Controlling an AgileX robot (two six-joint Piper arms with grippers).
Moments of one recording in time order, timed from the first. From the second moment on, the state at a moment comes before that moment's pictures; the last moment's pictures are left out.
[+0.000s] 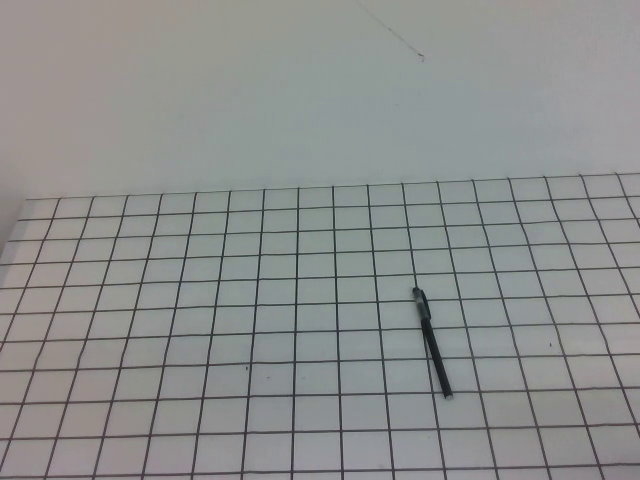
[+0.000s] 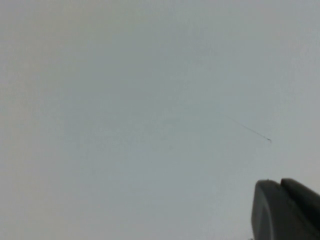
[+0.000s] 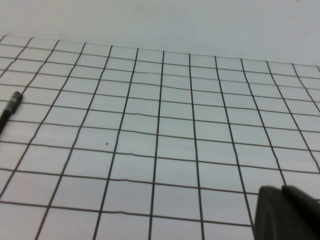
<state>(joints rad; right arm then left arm) 0.03 -0.02 0.03 -0.06 0.32 -0.07 -0.34 0.01 -0.20 -1.75 0.00 1.88</state>
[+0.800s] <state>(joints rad) 0.03 -0.02 0.03 -0.06 0.32 -0.07 -0.22 -0.01 -0.14 -0.52 0.18 0.46</state>
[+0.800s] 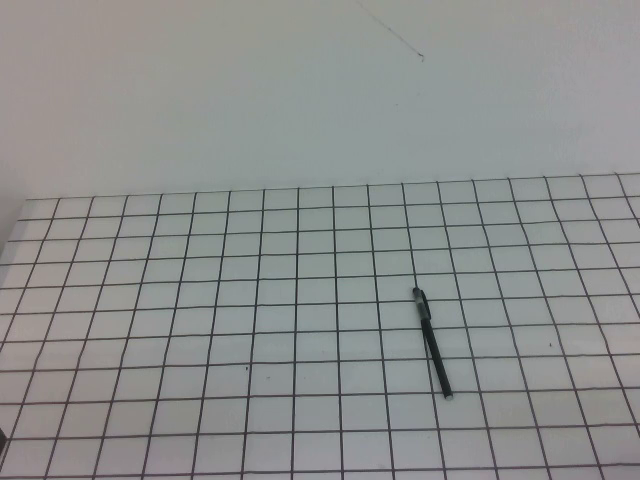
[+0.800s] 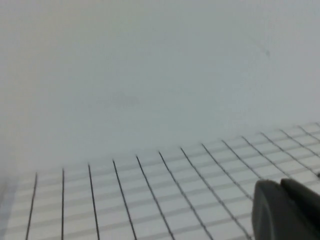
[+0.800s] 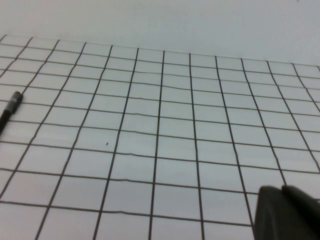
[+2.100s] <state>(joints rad) 0.03 -0.02 0.03 -0.06 0.32 -0.07 -0.04 -0.01 0.00 -0.18 0.31 0.08</state>
